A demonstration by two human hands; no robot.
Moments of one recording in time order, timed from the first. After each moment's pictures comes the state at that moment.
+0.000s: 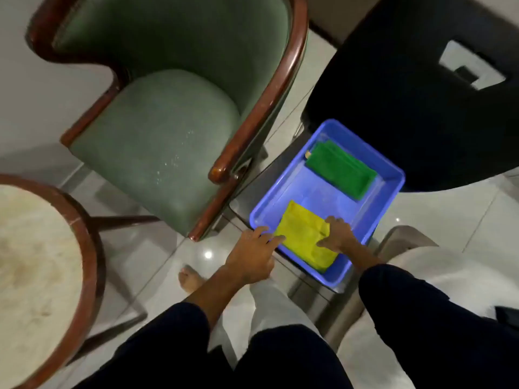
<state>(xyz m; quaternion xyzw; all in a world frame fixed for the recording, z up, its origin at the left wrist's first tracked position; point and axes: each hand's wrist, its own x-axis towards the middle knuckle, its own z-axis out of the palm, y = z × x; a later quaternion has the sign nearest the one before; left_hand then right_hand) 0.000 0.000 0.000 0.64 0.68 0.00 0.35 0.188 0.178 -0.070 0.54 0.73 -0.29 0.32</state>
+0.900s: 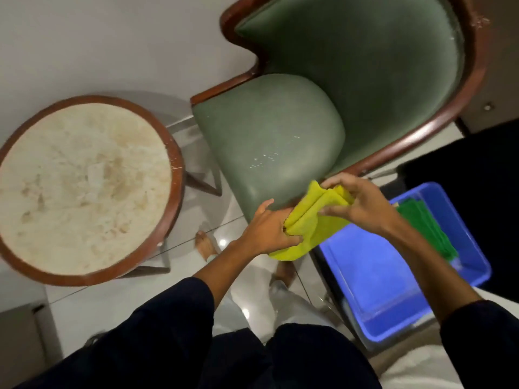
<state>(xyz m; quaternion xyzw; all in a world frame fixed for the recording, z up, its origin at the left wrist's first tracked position) -0.118 -0.060 0.030 0.38 0.82 0.24 0.37 -0.041 0.144 0.108 0.20 0.85 -0.47 0.11</state>
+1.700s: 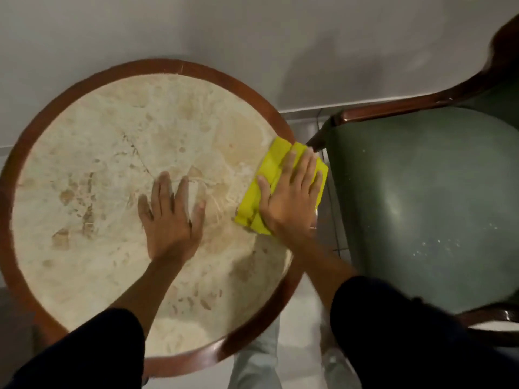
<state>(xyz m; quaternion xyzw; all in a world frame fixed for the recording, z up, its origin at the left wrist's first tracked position) -0.421 -0.439 -0.183 0.03 1.00 0.01 0.05 -0.430 -0.217 -0.164 0.22 0.97 -0.13 0.06</state>
